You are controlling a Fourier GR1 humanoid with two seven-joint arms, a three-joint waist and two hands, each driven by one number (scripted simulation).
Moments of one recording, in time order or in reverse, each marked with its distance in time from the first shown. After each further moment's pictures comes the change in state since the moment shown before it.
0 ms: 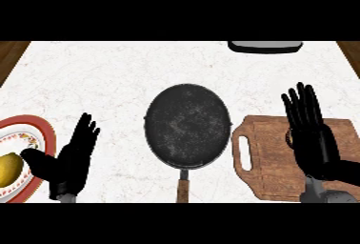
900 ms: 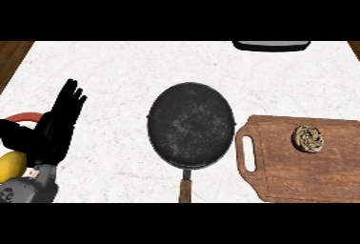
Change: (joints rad) left arm -0.189 0.124 0.072 -0.003 -0.022 -0.093 0.036; right arm -0.202 -0.657 -0.240 0.346 0.123 0.730 -0.325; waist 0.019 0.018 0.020
